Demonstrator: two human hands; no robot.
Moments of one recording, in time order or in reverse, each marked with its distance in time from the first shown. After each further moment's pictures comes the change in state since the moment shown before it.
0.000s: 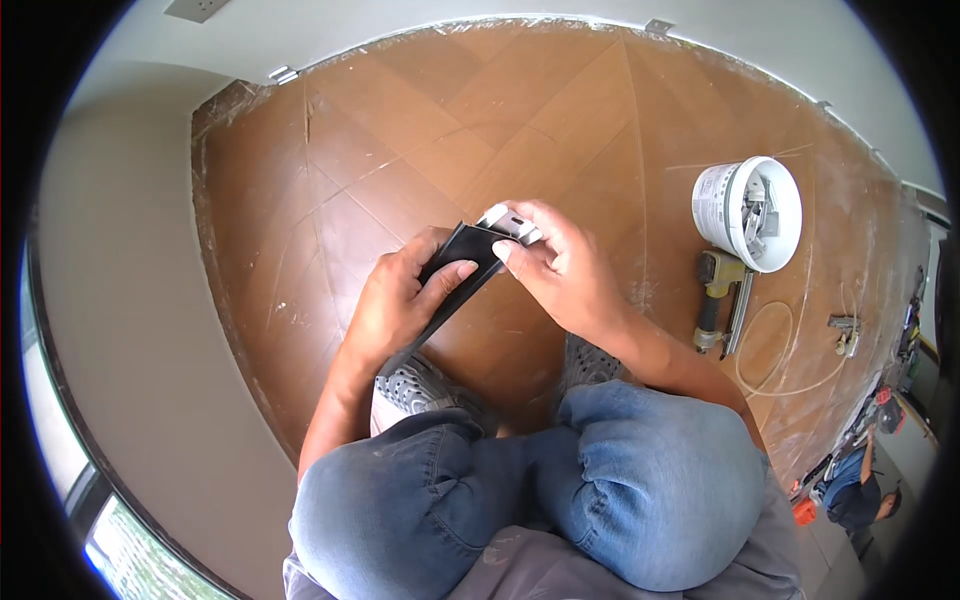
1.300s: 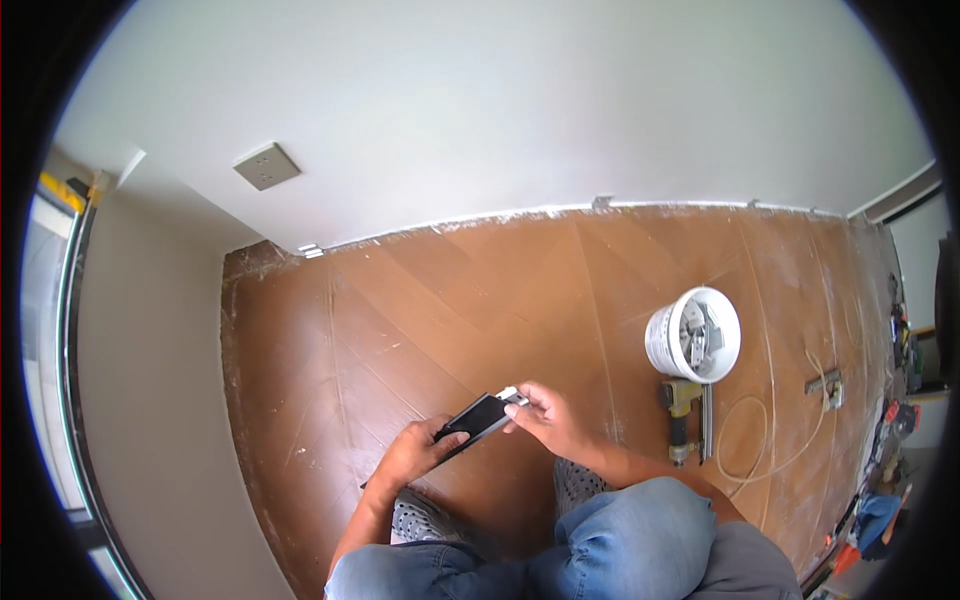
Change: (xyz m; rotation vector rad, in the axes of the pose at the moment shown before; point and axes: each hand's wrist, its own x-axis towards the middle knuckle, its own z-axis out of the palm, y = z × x) left_hand -0.003 -0.045 -0.006 0.030 -0.215 -0.095; right_hand -0.013 0.034 -0.024 0.143 -0.102 0.023
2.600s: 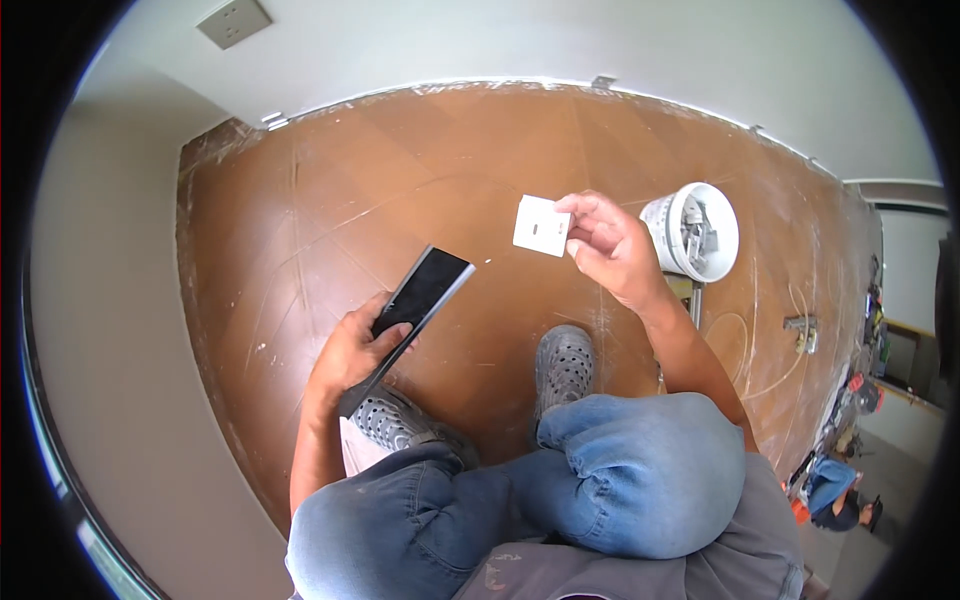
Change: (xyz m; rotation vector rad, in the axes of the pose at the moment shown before) left_hand -0.041 -0.011 -0.016 -0.244 0.059 -0.015; right_hand -0.003 -0.087 -0.037 -0.114 0.022 -0.125
